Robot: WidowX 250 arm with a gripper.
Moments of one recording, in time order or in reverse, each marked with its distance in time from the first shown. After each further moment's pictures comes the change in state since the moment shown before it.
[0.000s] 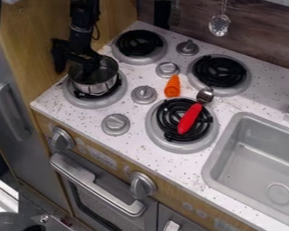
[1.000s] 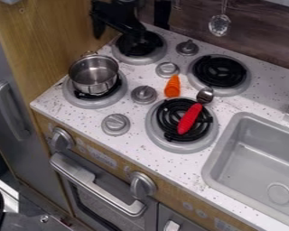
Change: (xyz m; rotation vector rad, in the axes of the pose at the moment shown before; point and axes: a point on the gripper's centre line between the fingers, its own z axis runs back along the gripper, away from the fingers) arm -0.001 -0.074 0.099 0.020 -0.295 -0.118
